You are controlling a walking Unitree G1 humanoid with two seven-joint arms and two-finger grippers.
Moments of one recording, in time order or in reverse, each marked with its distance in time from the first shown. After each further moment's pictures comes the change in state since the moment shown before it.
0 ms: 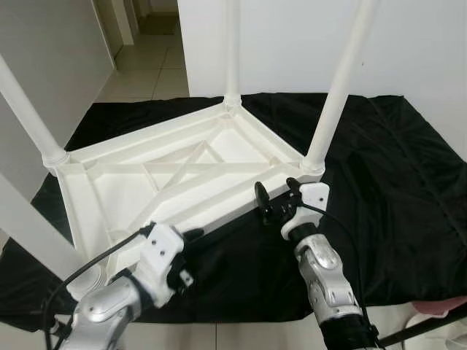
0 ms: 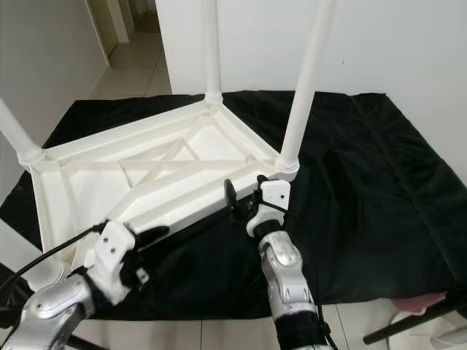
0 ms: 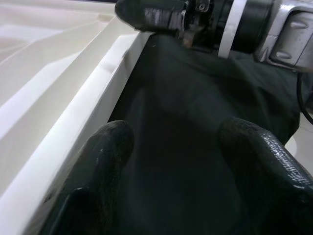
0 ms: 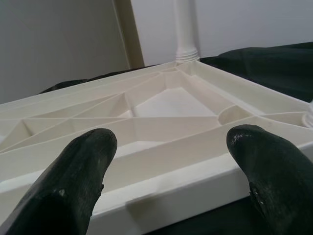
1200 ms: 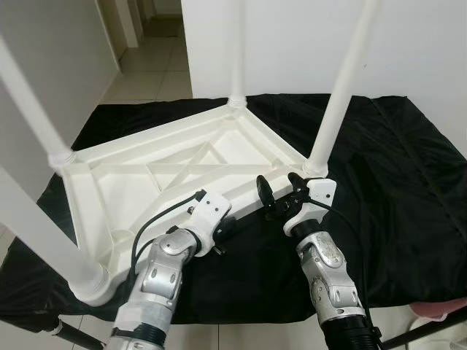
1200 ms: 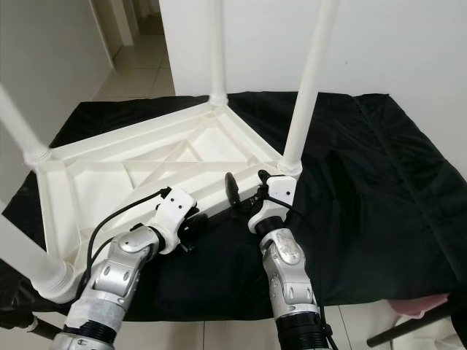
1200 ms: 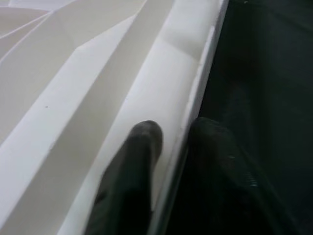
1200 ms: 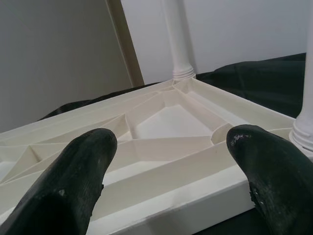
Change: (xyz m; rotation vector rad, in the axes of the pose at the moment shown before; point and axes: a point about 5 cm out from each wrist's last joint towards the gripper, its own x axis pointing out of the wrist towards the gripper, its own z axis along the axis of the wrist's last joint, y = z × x) left arm 0.114 0.044 -0.012 0.066 0.188 0.199; right arm -0.004 -0.007 0.015 0.047 -0.050 -0.015
